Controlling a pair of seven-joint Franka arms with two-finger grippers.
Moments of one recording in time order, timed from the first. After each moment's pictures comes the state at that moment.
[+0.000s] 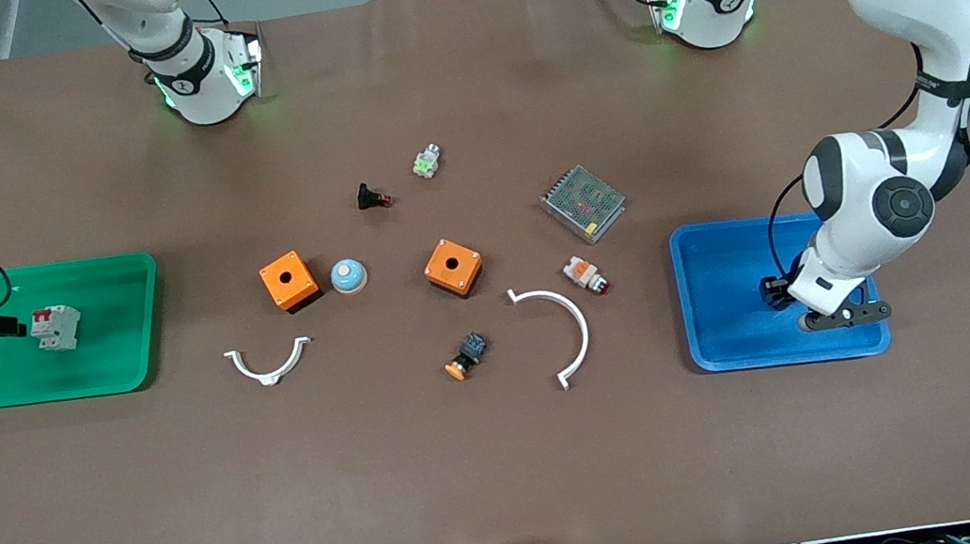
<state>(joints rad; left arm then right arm) -0.03 0.52 -0.03 -1.96 0.03 2.50 -0.10 -0.47 0.38 -0.04 -1.95 -0.06 2.20 -0.43</state>
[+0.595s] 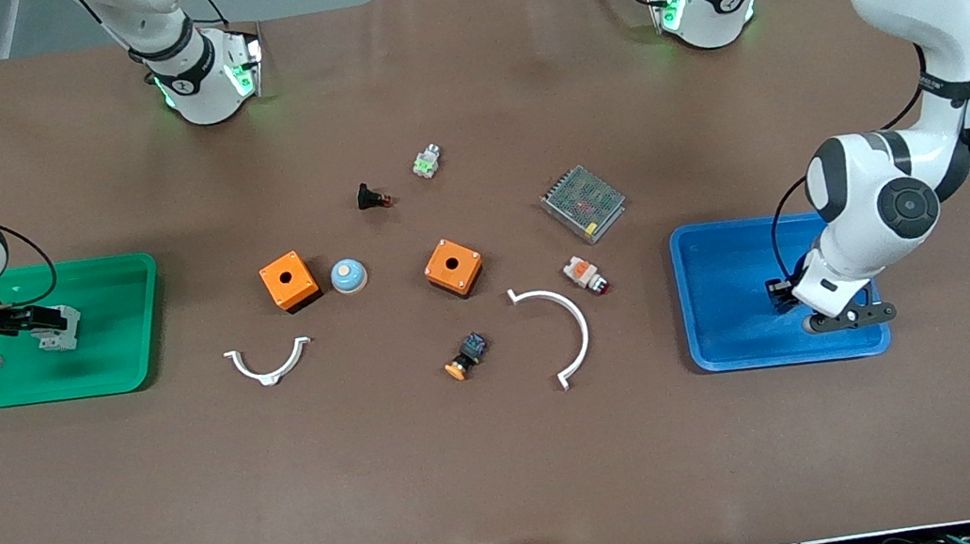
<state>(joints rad) -0.03 0.51 -0.04 -1.94 0.03 2.50 -0.10 -0.47 0.38 -0.03 -2.09 -0.04 2.36 -0.43</state>
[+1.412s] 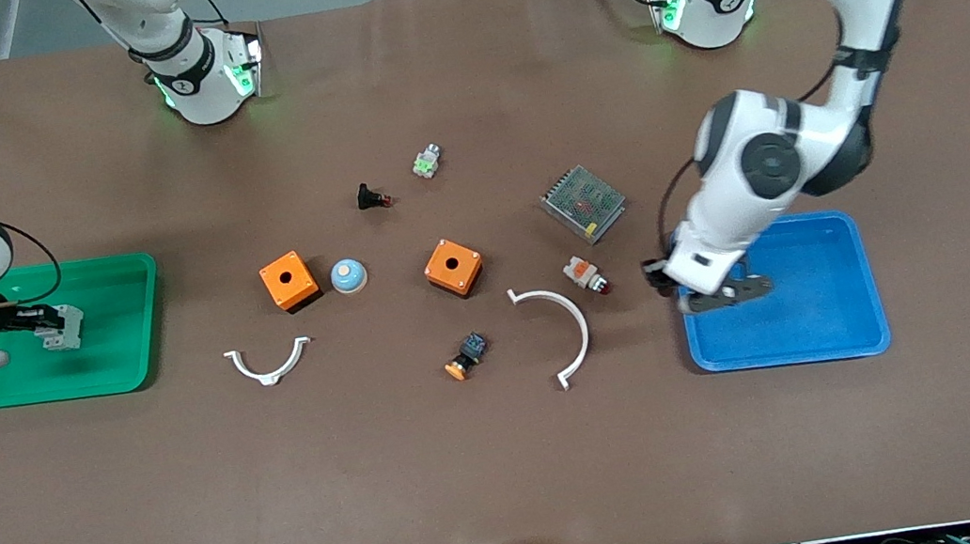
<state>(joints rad) -0.18 0.41 -0.28 -1.93 0.03 2.38 -0.60 -0.47 0.38 -0.03 -2.11 -0.04 2.36 -0.43</state>
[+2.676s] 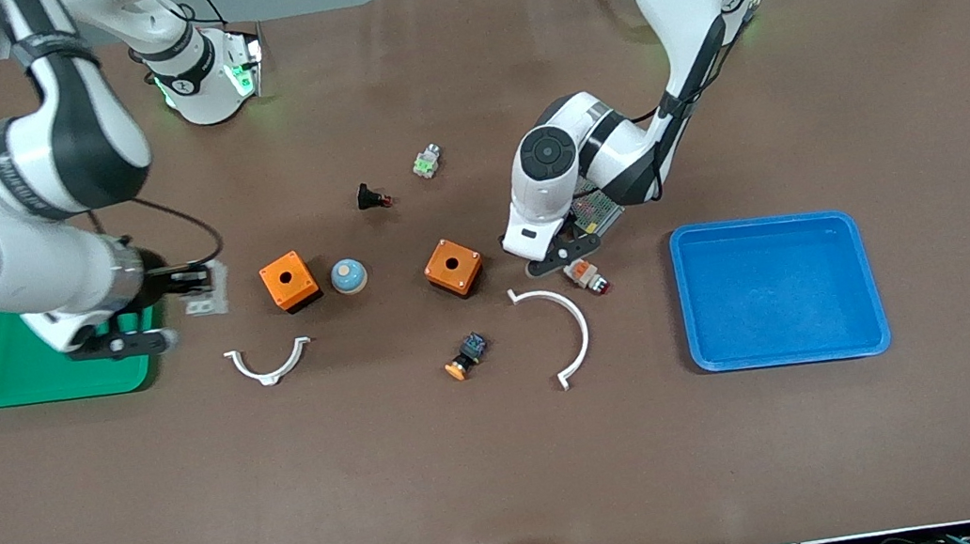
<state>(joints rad) -0.50 0.61 -0.27 -1.88 0.14 2.45 -1.14 0.24 0.21 0.00 -1.77 0.13 1.75 0.27</state>
